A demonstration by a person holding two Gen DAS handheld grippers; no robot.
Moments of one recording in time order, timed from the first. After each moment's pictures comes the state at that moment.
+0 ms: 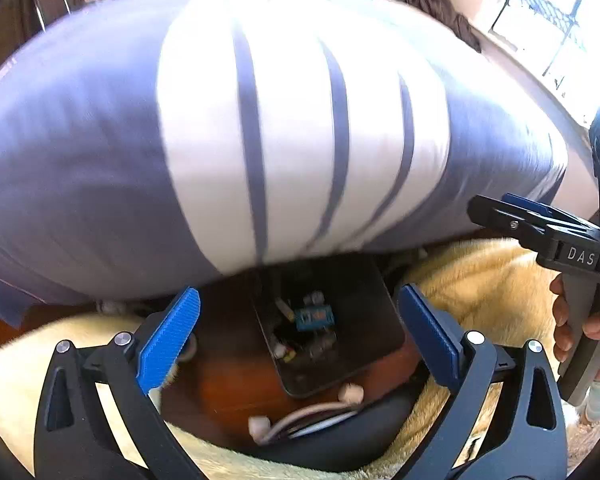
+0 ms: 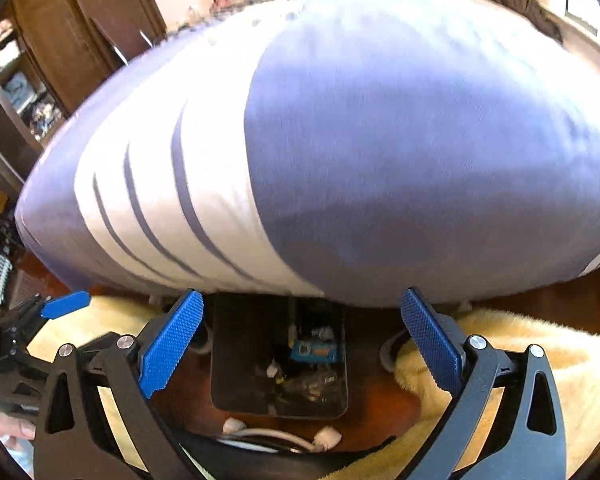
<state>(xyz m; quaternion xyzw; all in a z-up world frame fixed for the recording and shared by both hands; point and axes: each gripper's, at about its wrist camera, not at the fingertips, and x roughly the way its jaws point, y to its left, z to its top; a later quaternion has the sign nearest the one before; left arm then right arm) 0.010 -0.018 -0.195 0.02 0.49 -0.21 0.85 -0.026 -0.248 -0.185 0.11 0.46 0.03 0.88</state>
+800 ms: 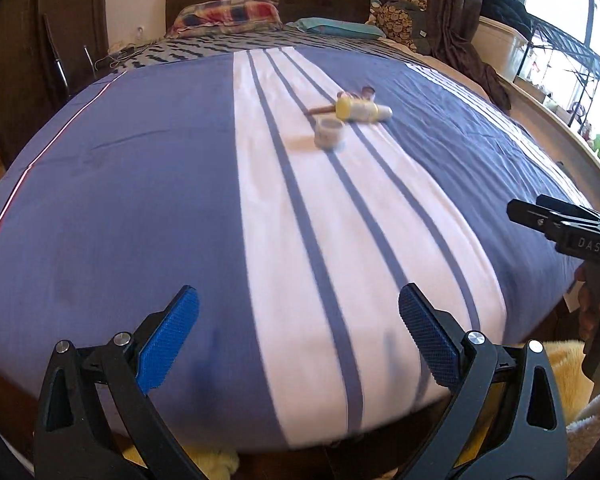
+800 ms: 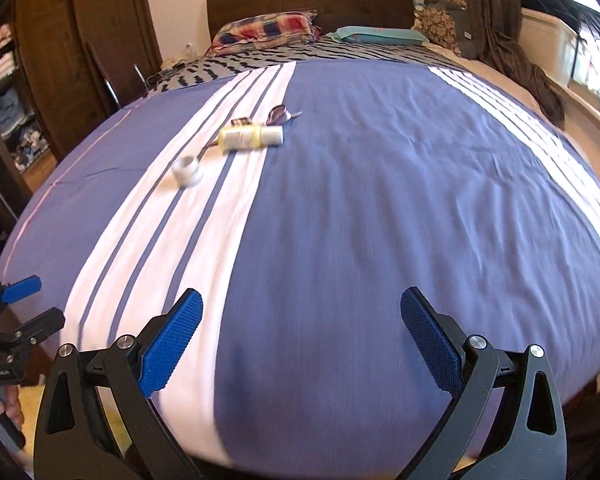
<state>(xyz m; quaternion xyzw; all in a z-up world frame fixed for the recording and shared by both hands) 0.162 -0.013 -0.110 0.04 0.42 -0.17 0.89 0.123 -0.282 -0.104 0.06 0.41 0.00 0.91</state>
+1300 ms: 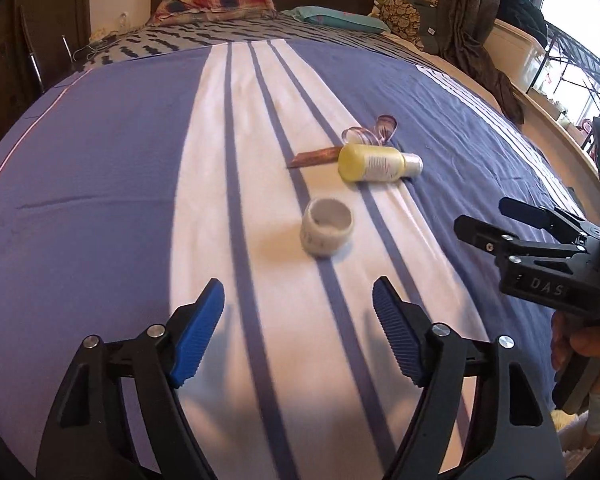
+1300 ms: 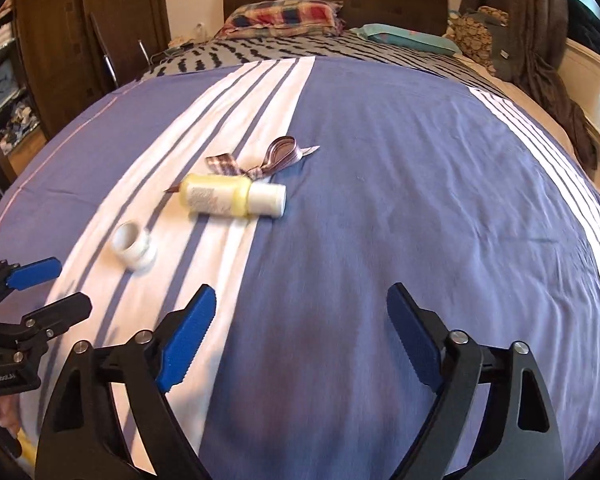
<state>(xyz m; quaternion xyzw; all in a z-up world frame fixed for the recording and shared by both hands) 0.298 -0.073 -0.125 0.02 0.44 -0.18 0.88 0.263 -0.276 -0.119 0.01 0.43 0.02 0.90</state>
